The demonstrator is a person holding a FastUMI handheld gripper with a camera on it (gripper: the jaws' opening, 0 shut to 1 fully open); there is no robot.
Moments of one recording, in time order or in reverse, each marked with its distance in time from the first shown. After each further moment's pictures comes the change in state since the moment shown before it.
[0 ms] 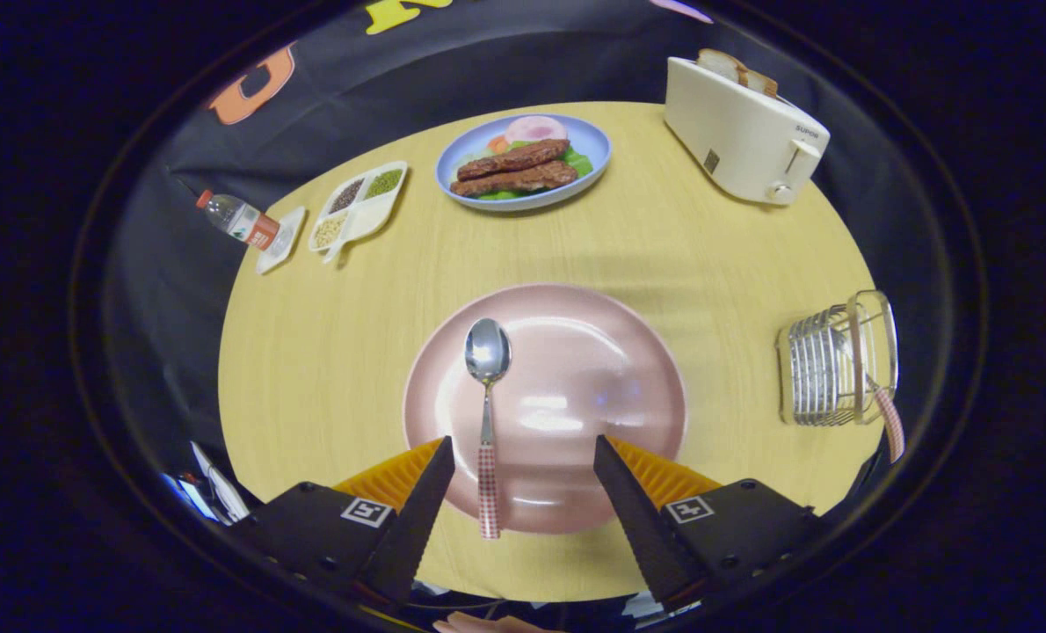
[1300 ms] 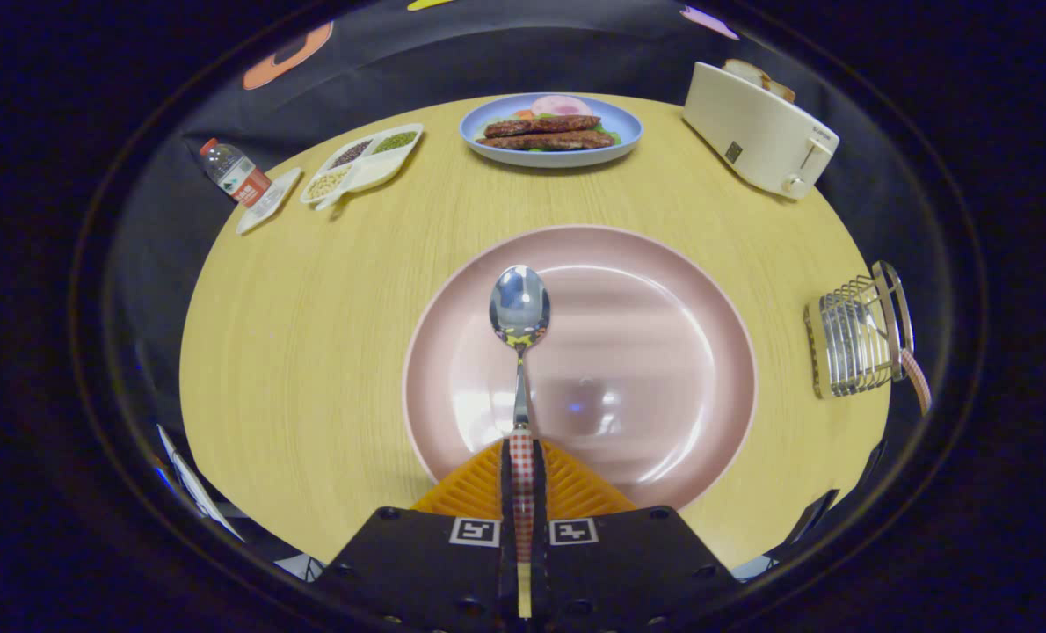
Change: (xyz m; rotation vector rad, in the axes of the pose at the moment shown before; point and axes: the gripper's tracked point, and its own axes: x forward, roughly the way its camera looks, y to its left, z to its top) arm 0.033 0.023 -0.033 -0.076 -0.036 -0.108
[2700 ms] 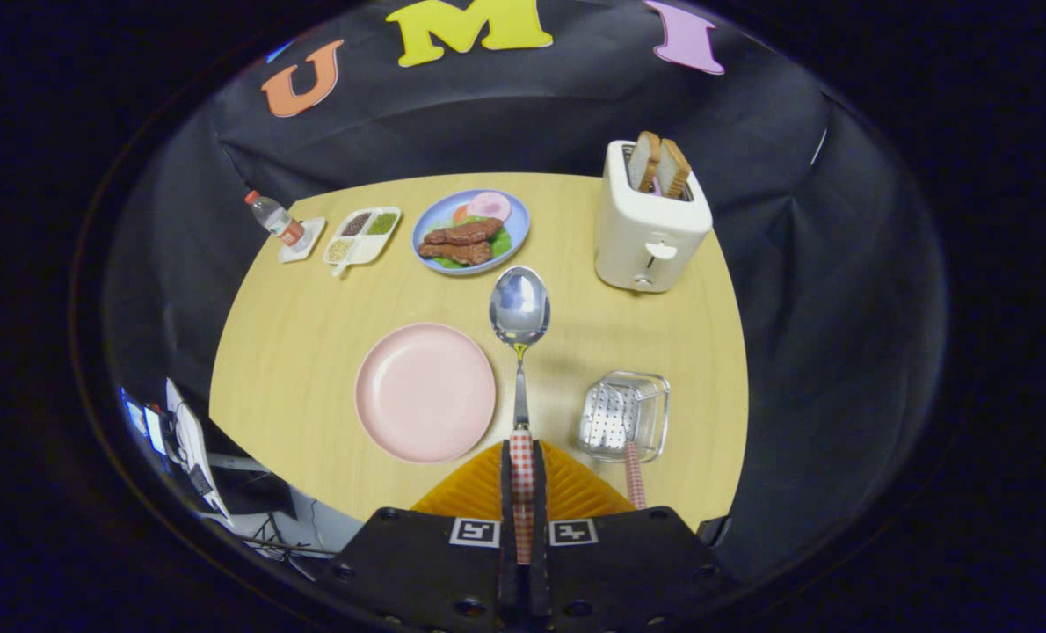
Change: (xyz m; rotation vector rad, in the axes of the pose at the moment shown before) arm -0.187 -0.201 0.063 -0.140 -0.029 0.036
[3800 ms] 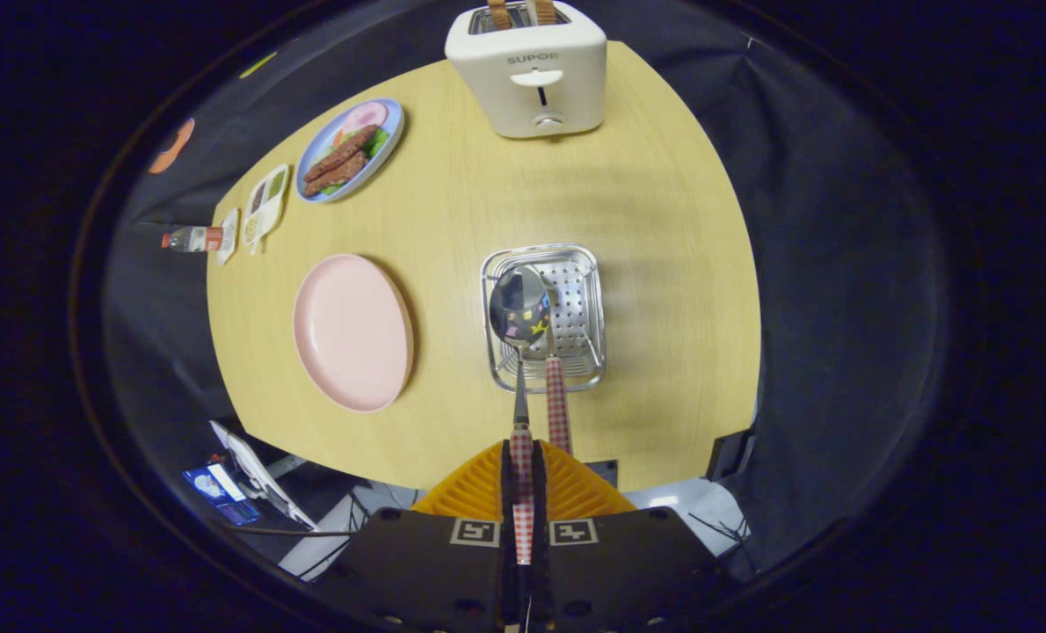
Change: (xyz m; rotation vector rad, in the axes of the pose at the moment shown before) arm 0.043 -0.065 -0.058 0.281 0.486 0.051
